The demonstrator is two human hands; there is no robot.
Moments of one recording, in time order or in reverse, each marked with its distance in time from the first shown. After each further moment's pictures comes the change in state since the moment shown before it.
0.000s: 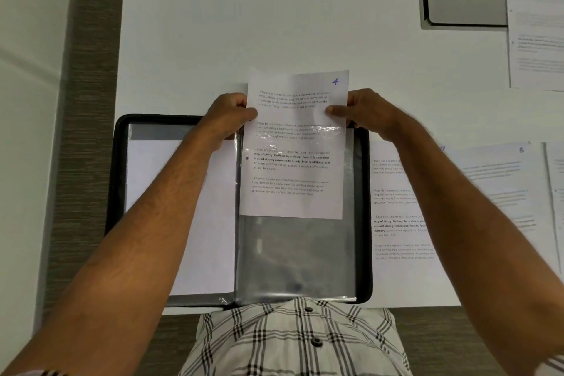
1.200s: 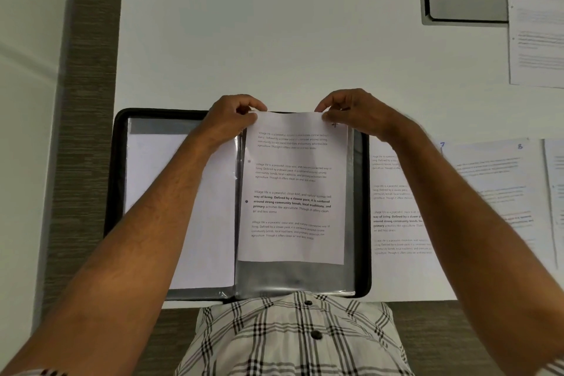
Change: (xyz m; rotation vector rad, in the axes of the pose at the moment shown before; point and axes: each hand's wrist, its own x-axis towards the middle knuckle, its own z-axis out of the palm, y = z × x) left_hand -0.015 -0.012 -0.002 0.179 -0.055 0.234; right_hand -0.013 -0.006 0.012 -0.194 -0.070 -0.140
